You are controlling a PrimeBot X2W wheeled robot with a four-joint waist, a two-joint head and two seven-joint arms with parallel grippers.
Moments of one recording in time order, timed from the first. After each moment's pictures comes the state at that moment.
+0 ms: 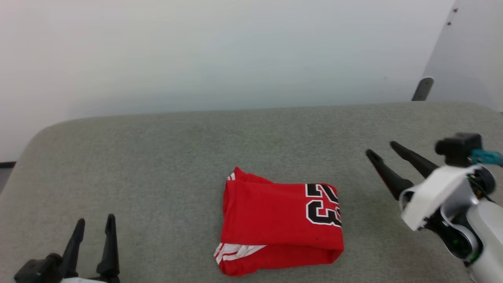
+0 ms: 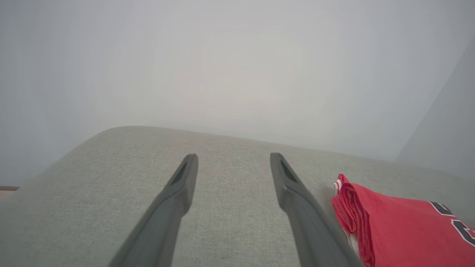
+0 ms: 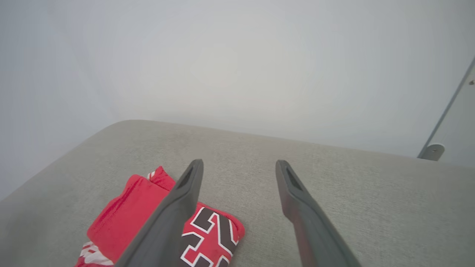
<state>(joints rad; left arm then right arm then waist) 0.05 0.24 0.10 0.17 -0.41 -0.13 -0.26 -0.50 -0.50 0.55 0.30 0.83 0.13 0.06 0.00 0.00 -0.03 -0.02</state>
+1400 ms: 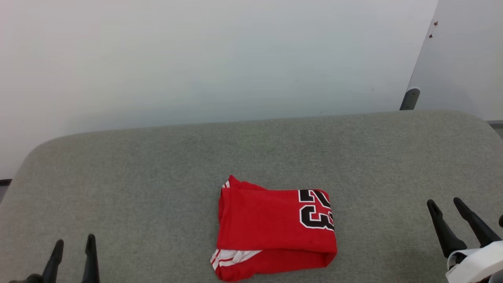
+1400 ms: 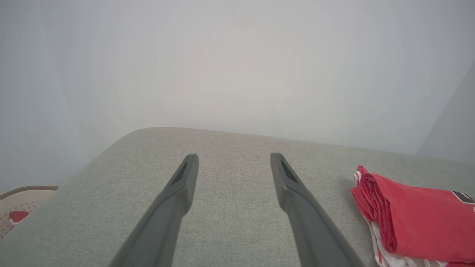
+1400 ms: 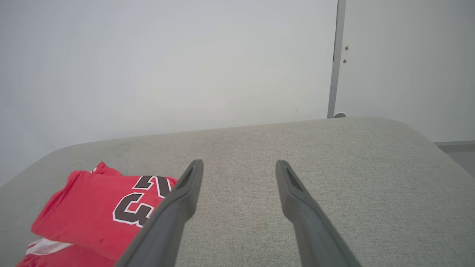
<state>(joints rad) 0.13 0.25 0.18 0.16 -0.37 -0.13 -0.26 -0.06 -0.45 0.17 0.18 0.66 0.13 -0.08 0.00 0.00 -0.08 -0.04</state>
